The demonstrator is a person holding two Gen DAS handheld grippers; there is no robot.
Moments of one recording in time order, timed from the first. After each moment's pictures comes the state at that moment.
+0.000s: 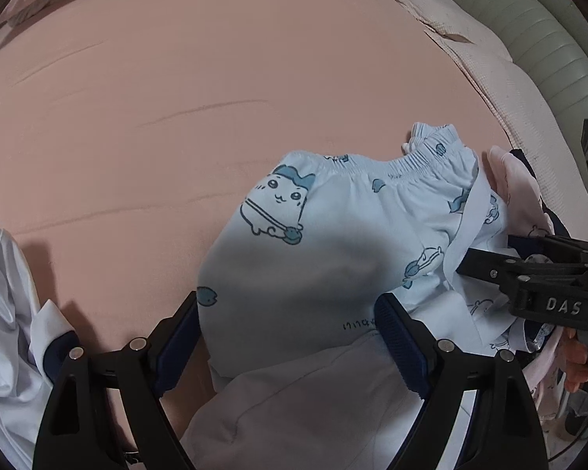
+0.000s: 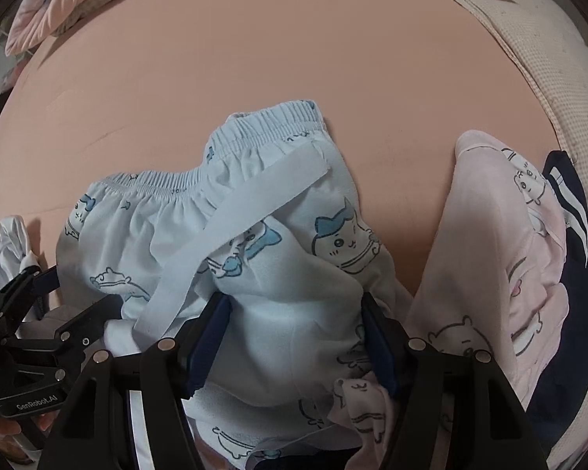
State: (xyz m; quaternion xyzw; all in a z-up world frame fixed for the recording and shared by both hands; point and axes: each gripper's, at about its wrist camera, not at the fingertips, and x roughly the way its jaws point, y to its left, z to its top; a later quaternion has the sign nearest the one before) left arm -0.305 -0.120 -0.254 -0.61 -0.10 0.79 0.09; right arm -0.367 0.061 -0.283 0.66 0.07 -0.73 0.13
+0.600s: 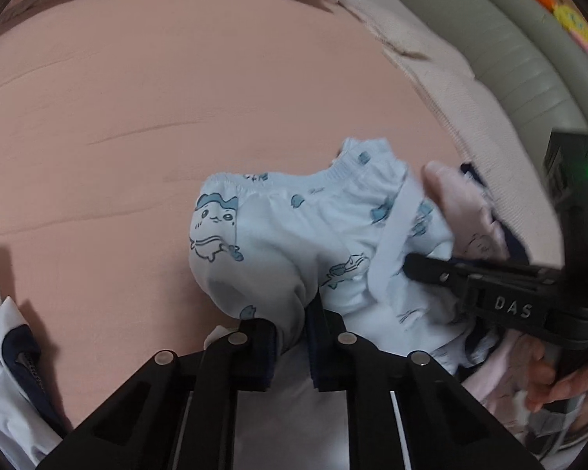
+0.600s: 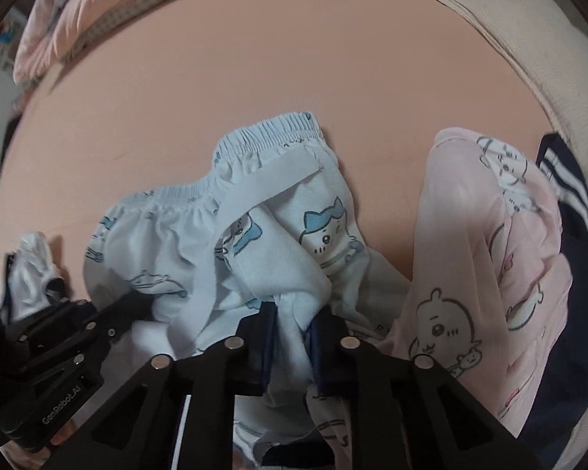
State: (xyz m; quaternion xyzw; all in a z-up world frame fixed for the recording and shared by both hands) left arm -0.284 -0.105 -0.227 -0.56 -0.17 0.79 0.18; right arm -0.364 0.054 -0.257 0.65 -0.01 -0.74 0.15
